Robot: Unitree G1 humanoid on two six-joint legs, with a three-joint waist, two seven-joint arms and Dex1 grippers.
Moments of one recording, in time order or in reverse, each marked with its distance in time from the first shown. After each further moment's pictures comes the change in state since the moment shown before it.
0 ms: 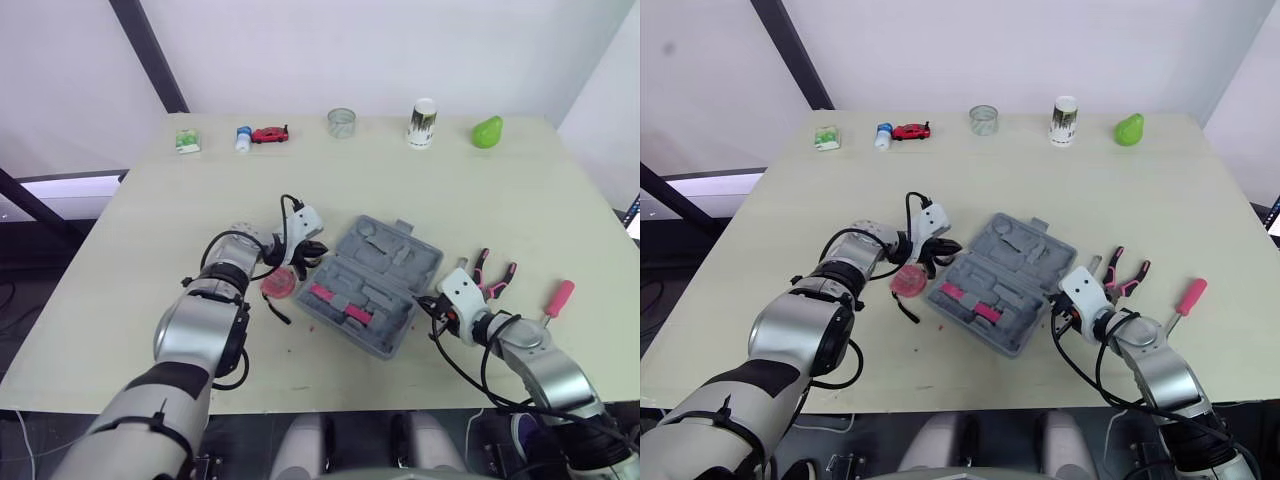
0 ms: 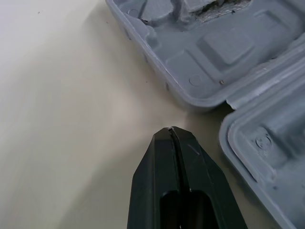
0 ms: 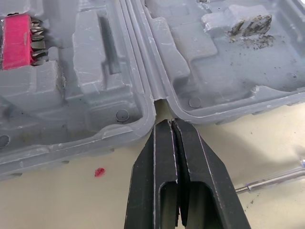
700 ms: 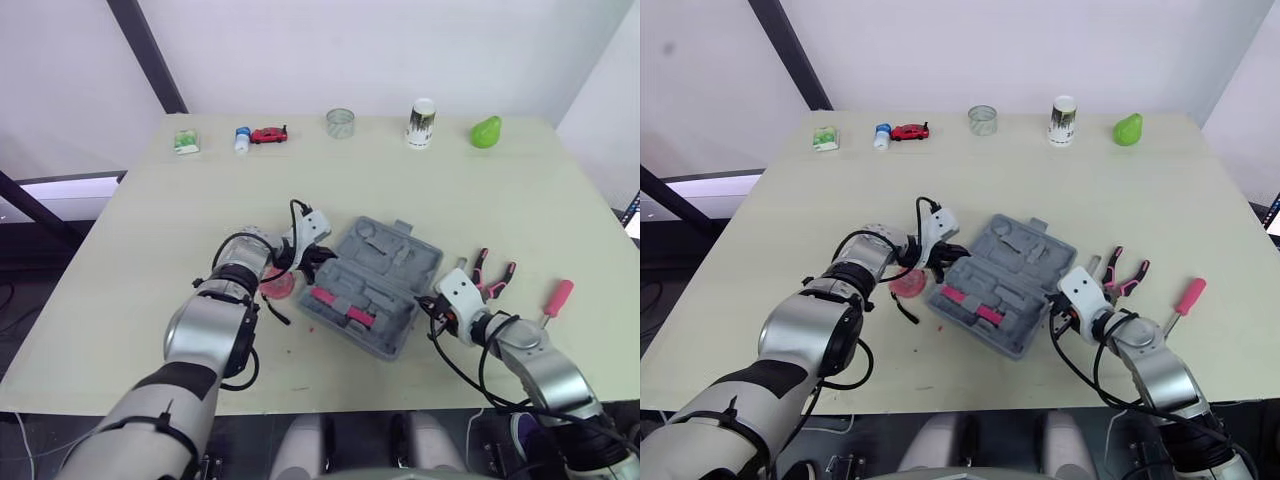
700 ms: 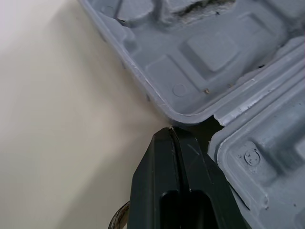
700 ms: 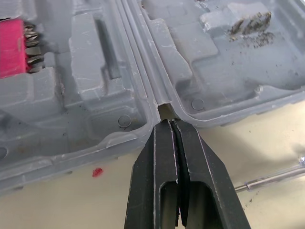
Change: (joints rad) left arm -0.002 -0.036 0.019 0.000 0.006 0.067 -0.082; right arm 0.009 0.003 -0.001 -0.007 -0.012 0.005 -0.011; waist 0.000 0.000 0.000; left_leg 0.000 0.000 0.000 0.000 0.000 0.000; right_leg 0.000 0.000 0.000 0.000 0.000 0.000
